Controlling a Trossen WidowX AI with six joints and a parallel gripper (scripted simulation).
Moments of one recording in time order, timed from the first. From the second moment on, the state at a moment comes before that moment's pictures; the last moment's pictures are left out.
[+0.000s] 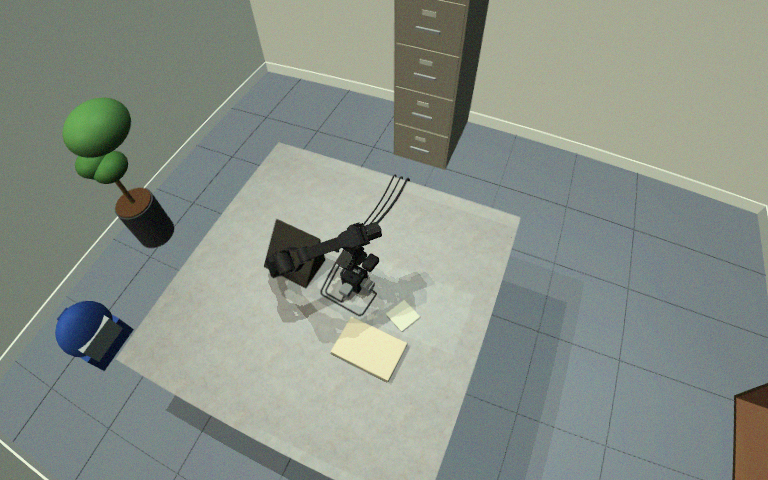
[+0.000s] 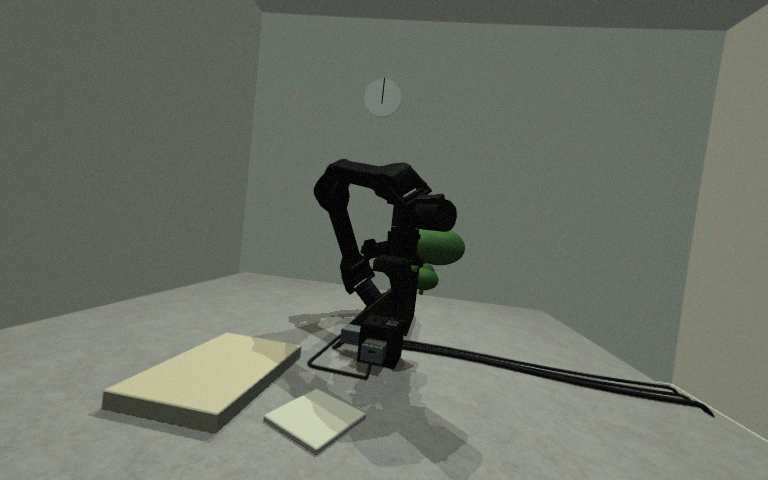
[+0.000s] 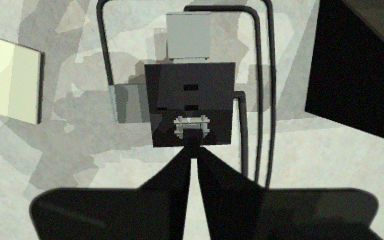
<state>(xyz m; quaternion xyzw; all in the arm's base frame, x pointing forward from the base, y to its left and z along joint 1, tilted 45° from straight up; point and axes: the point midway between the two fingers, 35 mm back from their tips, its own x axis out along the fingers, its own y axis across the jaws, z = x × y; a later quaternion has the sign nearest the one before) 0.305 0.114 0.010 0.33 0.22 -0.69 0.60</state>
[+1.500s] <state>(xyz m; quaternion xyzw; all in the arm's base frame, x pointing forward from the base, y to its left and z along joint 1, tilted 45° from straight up) 0.306 0.127 0.023 0.25 0.31 -0.66 0.64</state>
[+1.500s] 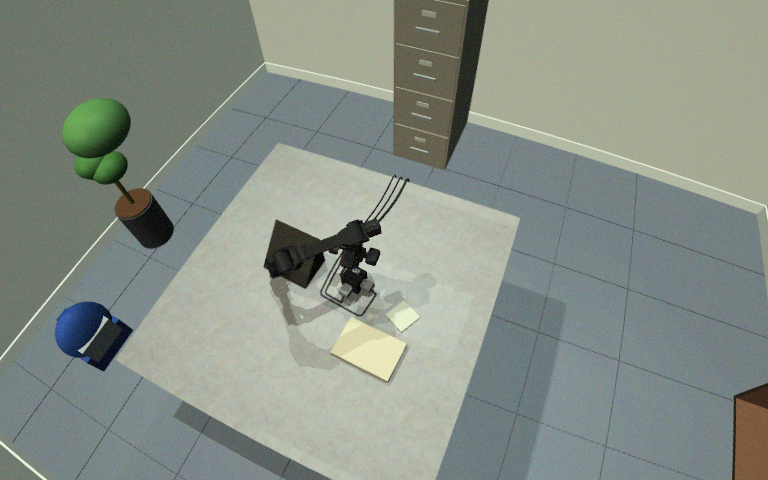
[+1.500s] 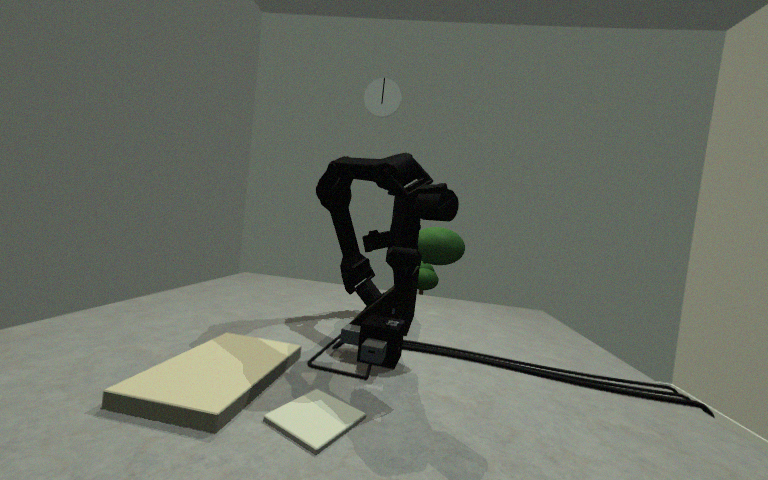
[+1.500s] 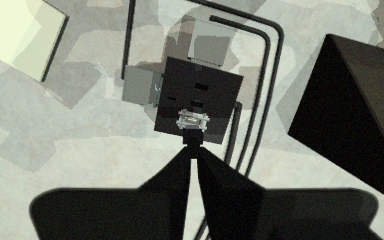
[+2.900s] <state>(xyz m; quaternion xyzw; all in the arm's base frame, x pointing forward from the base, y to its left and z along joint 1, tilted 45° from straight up) 0.306 0.127 0.023 -0.12 0.60 -0.40 0.68</state>
